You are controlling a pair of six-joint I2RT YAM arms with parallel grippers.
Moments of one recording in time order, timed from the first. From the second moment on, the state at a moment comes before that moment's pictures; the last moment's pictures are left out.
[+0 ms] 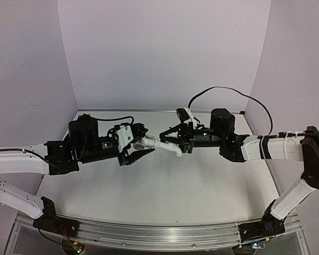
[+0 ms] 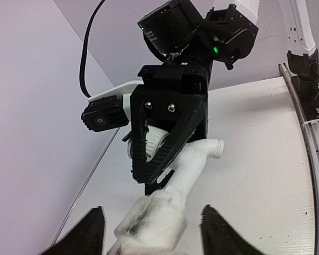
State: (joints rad) left arm -1.08 1.17 0.82 0.22 0.05 0.50; right arm 0.76 1.57 0.92 0.57 -0.76 1.13
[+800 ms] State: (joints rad) left arm -1.05 1.16 0.74 0.18 0.05 -0.64; right arm 0.71 1.49 0.98 -0.02 -0.33 0.32
